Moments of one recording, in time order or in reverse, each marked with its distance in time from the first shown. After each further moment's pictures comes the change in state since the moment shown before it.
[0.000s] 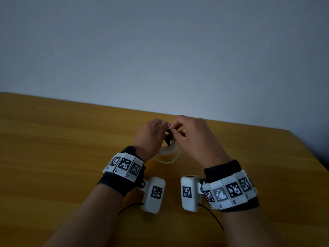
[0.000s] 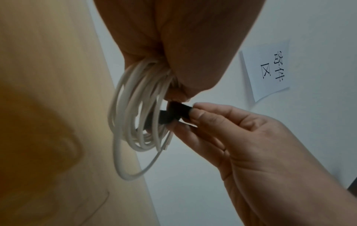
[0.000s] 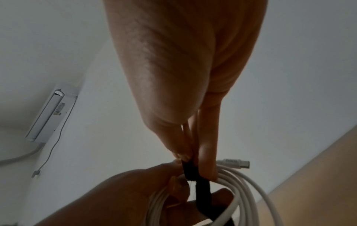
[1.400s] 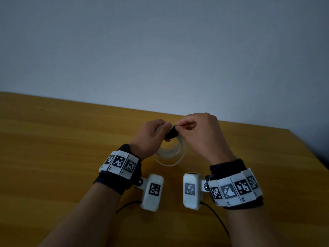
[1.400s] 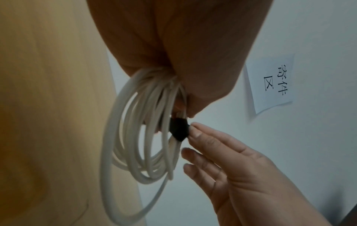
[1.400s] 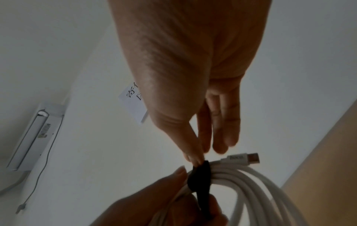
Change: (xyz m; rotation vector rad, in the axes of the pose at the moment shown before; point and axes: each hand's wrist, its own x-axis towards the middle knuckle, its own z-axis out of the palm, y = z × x) left_hand 0.000 -0.001 -0.007 -0.019 -0.113 0.109; right_hand 0.000 0.006 -0.010 0.073 0.151 0.094
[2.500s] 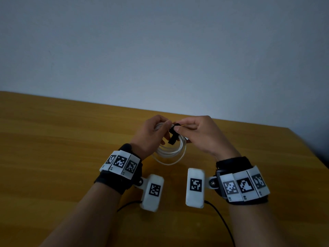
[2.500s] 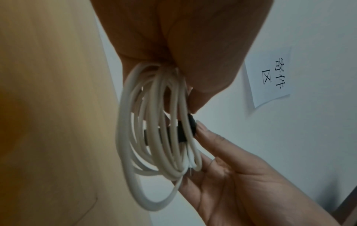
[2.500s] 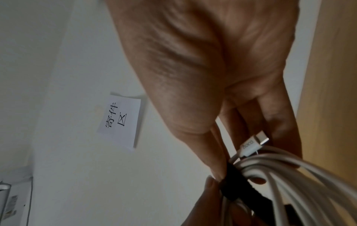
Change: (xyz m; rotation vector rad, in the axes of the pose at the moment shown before) left_hand -0.001 0.005 0.003 -0.086 0.021 -0.056; right_hand 0.006 0.014 -0.001 0.328 -0.229 0.248
